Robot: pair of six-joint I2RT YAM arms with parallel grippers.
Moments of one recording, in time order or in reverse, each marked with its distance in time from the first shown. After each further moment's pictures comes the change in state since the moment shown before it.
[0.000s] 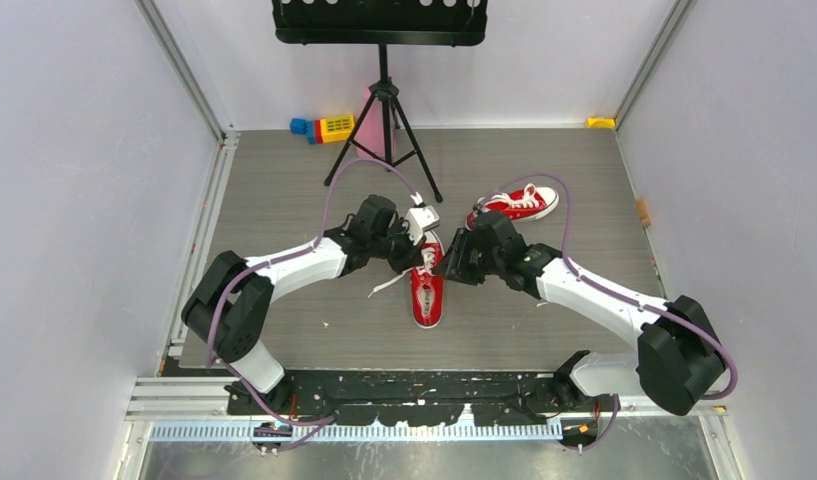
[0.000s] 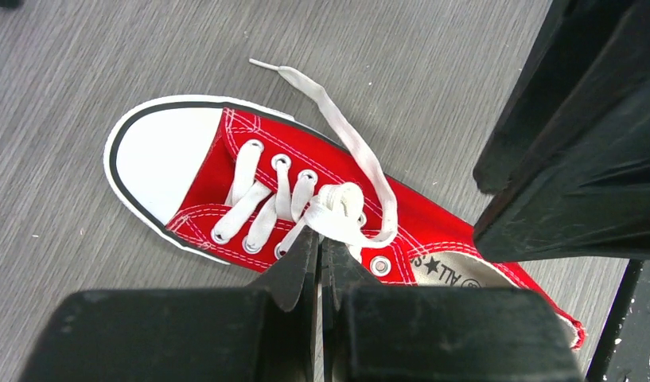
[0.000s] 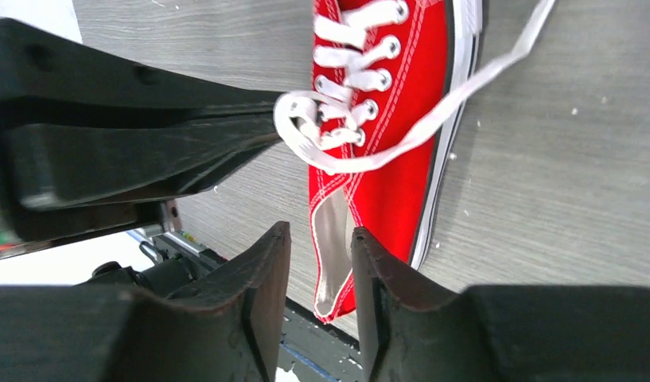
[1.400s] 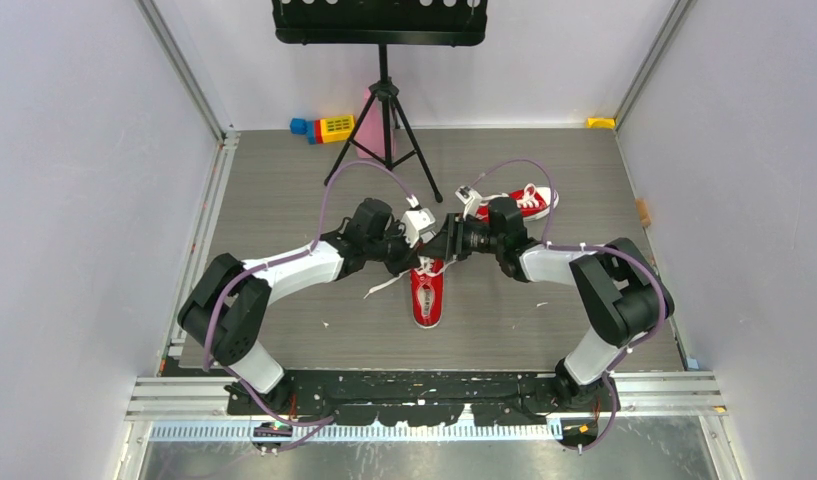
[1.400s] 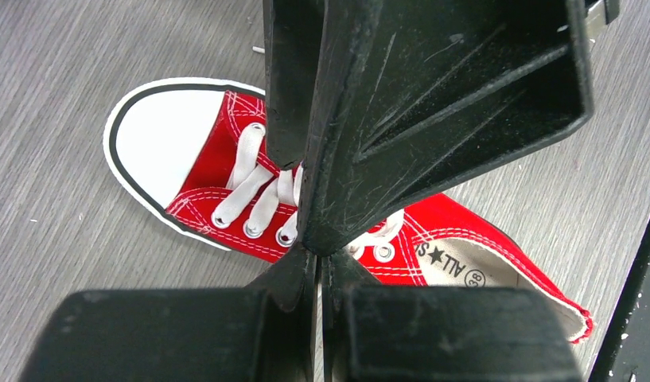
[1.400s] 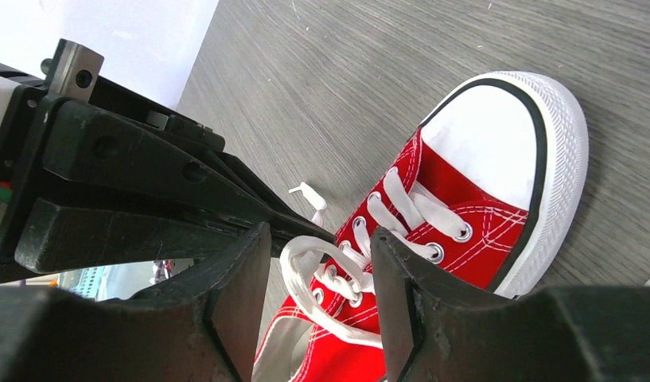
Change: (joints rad) left arm 0.002 -0.022 -0.043 0.031 0.000 0.000; right arm -0.214 0.356 -0.074 0.792 -0.548 -0.348
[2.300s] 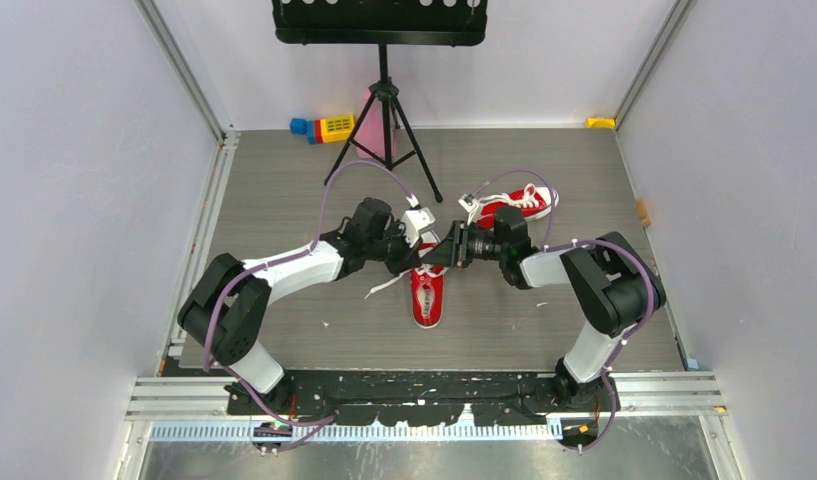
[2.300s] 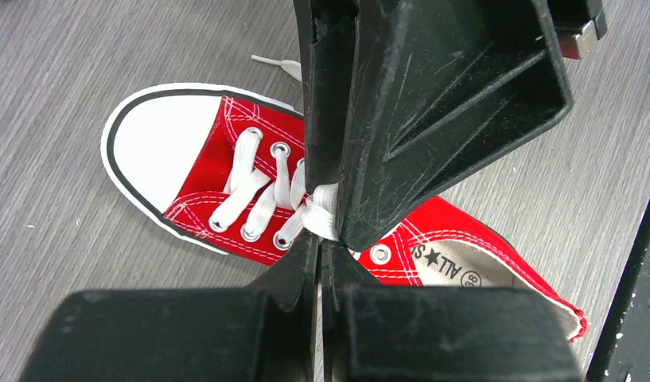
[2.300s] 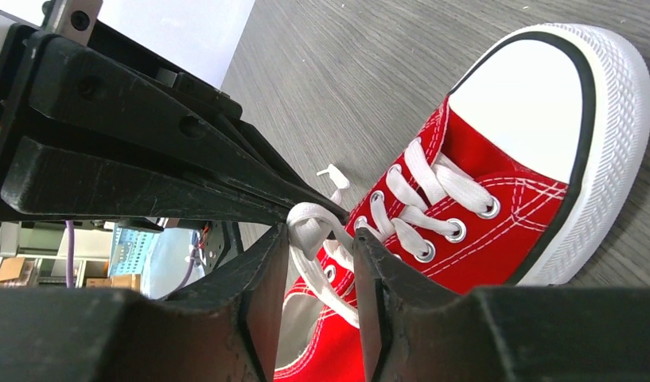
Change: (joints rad) left arm 0.002 0.000 -0.002 0.006 0.016 -0.003; right arm -0.027 0.073 -0.080 0.225 -0.130 0.107
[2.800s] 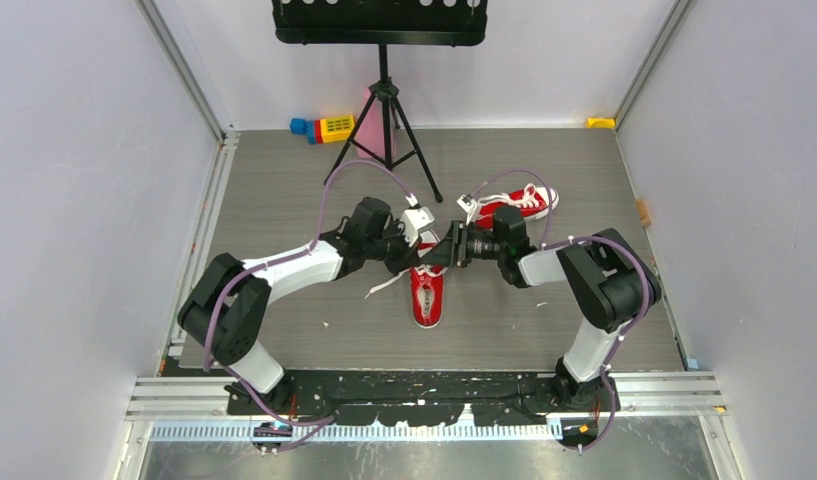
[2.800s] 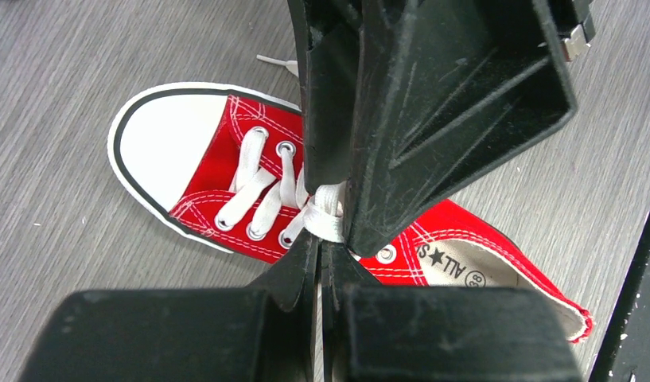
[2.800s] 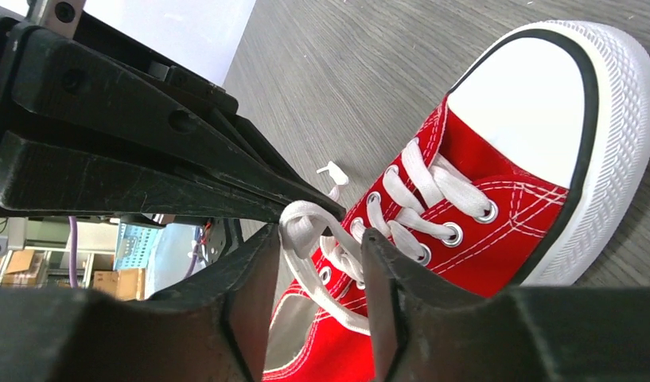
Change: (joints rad) left arm 0.003 0.000 0.000 0.002 0.001 0.000; right arm -0.003 0.026 0.008 0.019 -0.020 0.005
